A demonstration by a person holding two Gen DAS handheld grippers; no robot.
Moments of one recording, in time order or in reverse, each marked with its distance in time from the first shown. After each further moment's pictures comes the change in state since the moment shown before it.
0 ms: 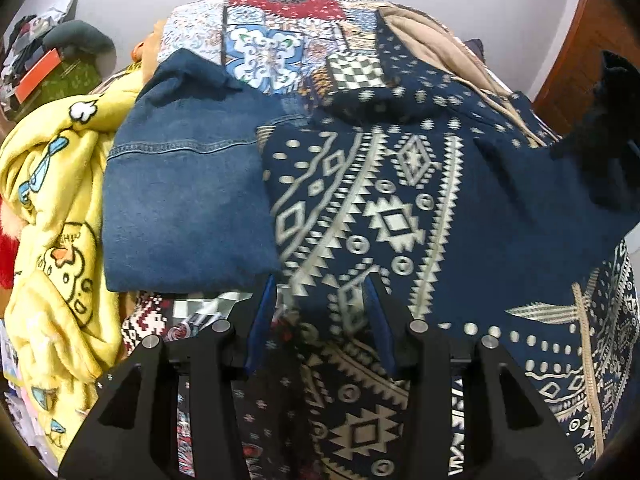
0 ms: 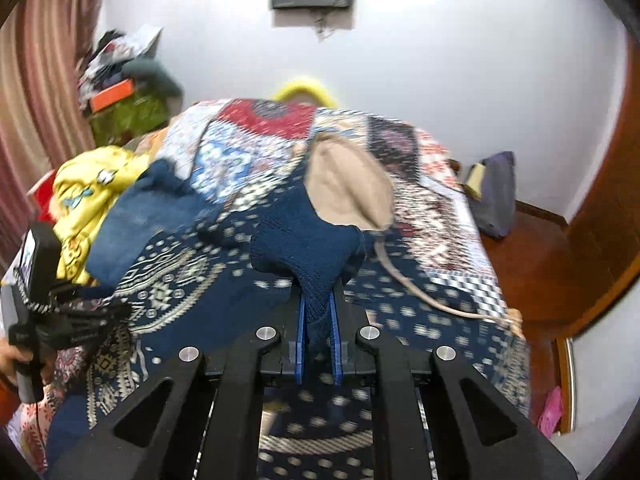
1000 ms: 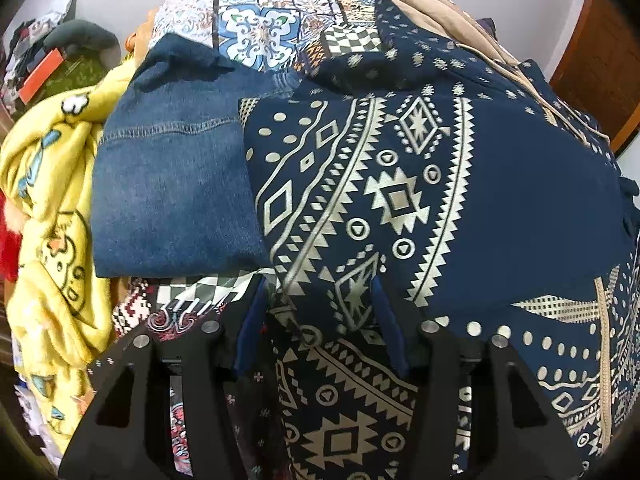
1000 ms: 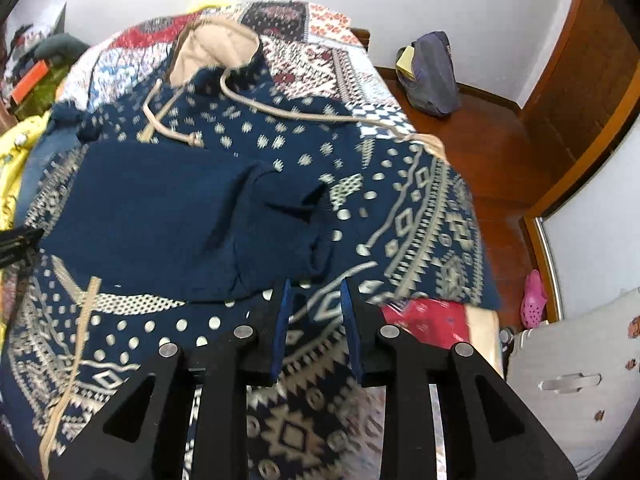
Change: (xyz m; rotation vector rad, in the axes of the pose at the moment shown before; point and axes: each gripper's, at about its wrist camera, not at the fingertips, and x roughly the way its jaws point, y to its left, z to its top) left arm 0.020 -0.023 -0.002 0.019 0.067 0.075; right arm 0.006 -0.114 -0.105 0.207 0.315 -0.120
